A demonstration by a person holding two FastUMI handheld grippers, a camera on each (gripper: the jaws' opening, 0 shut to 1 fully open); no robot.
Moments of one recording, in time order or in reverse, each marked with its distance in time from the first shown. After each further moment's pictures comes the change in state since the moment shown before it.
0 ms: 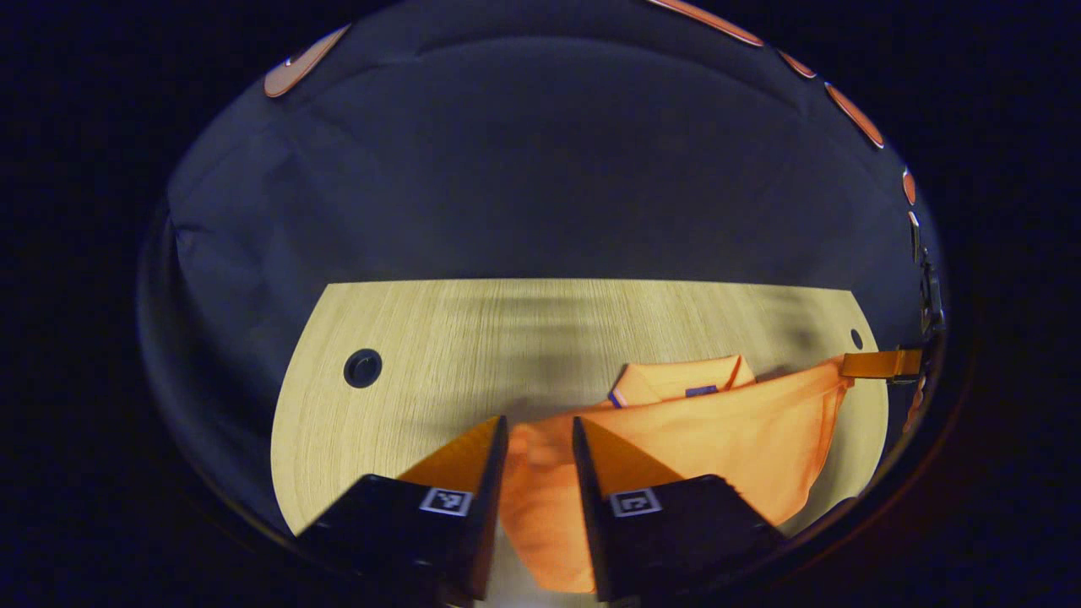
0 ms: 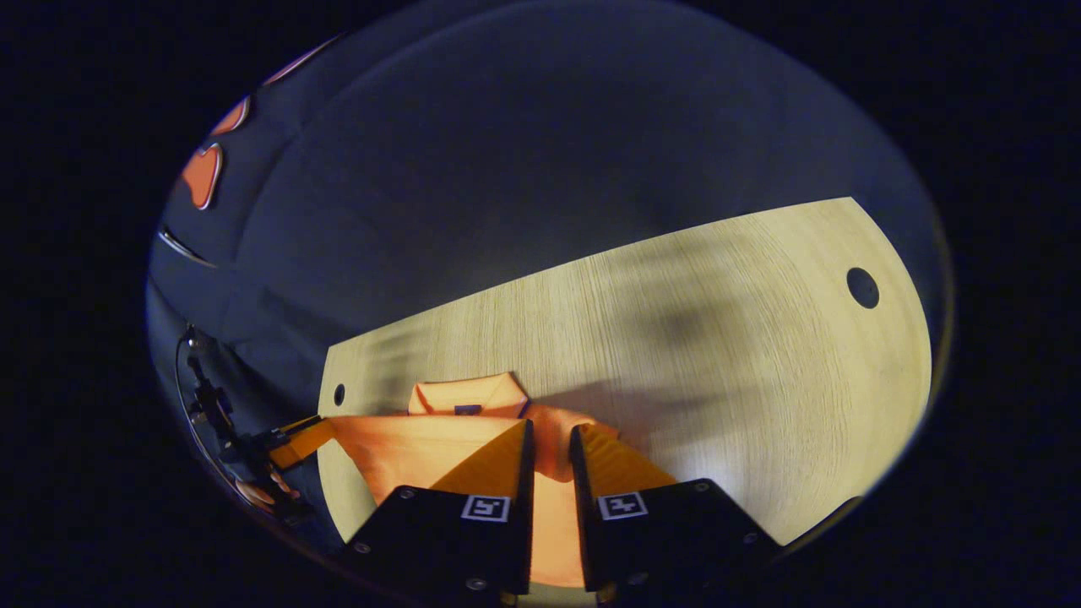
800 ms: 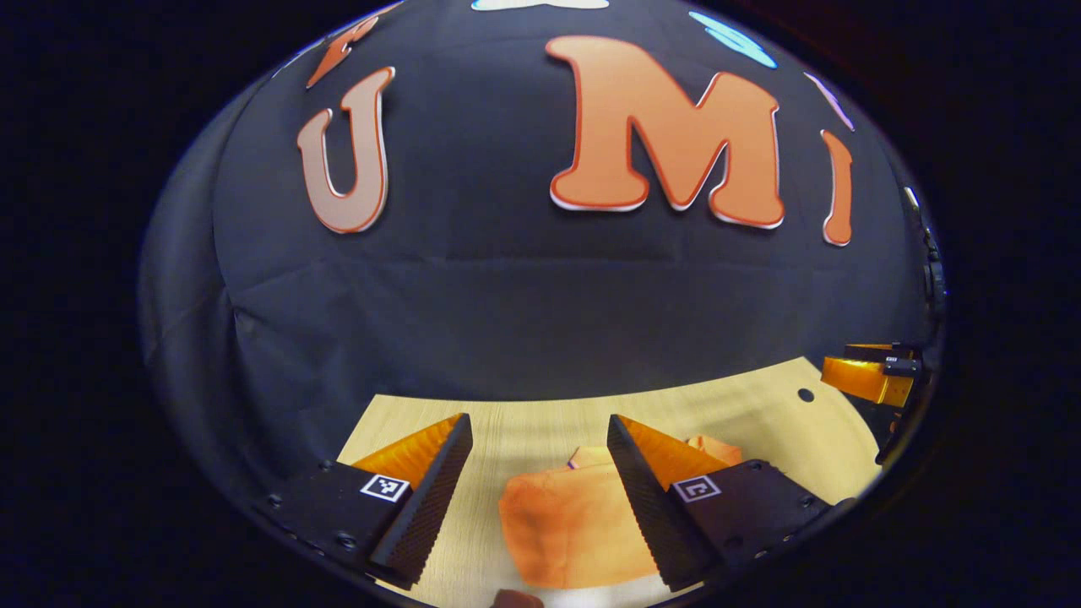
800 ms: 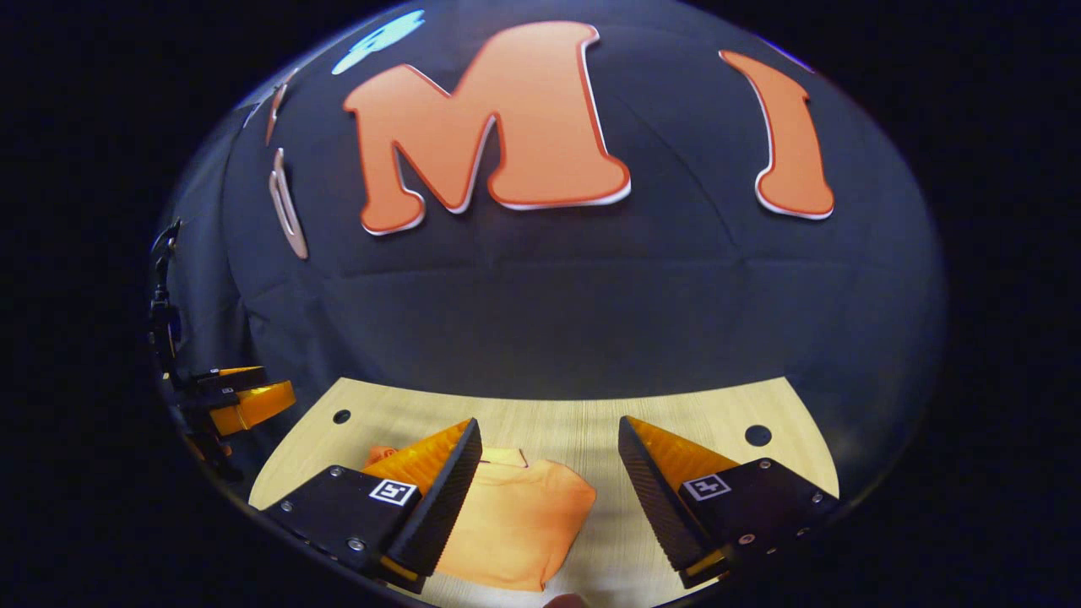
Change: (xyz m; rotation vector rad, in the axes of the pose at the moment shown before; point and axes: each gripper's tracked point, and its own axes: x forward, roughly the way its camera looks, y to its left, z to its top) left arm -0.198 -0.038 0.051 0.055 -0.478 -0.004; right arm -0.190 0.054 0.034 -0.373 -0.579 -0.043
